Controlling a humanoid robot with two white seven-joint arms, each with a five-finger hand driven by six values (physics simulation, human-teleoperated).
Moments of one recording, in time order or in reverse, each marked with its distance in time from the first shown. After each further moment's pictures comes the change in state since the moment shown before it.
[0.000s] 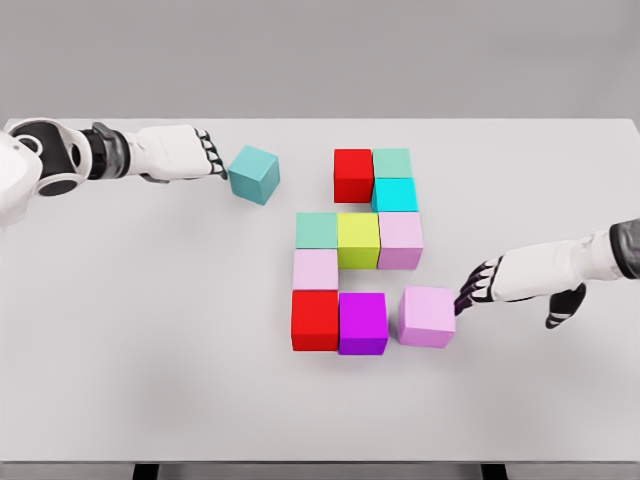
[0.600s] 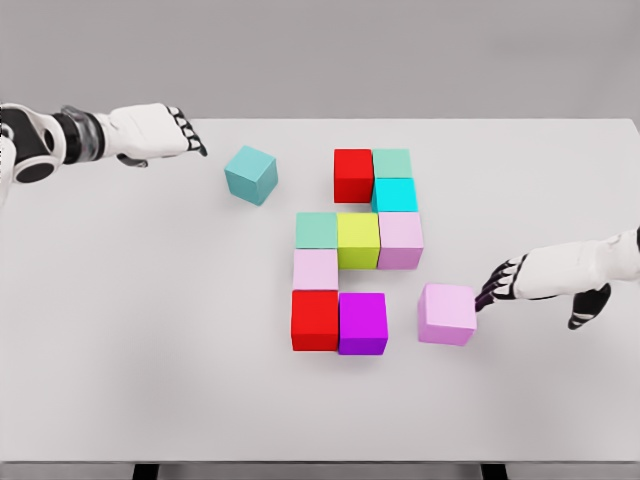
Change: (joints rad) left arm 0.000 -0.002 0.080 0.095 0.012 0.000 0.000; right arm 0.000 -0.055 -0.001 0.007 0.000 0.000 0.000
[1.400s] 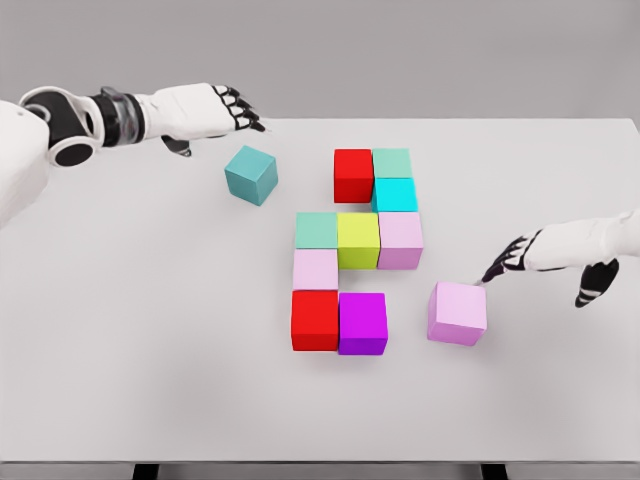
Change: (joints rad) left arm -0.037 -0.091 0.024 0.010 0.124 0.000 0.004; right arm -0.011 0.034 -0.012 0.142 -0.042 0.000 0.000
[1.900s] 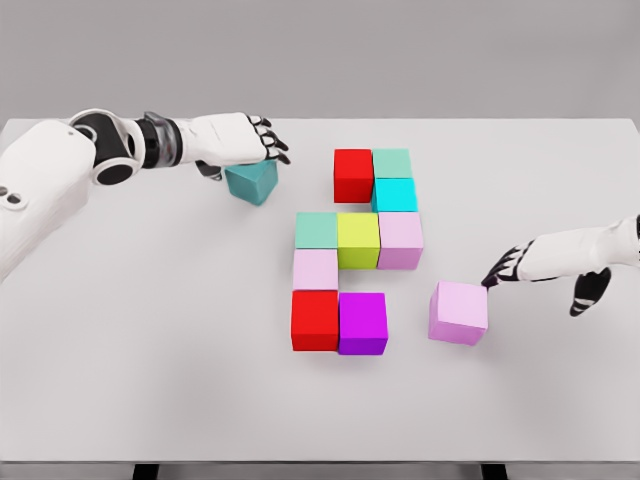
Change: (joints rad) left arm 0.026 -0.082 -0.053 0.021 -0.013 0.000 -0.002; right arm 0.002 0.022 0.031 -0.006 0.005 0.000 0.000
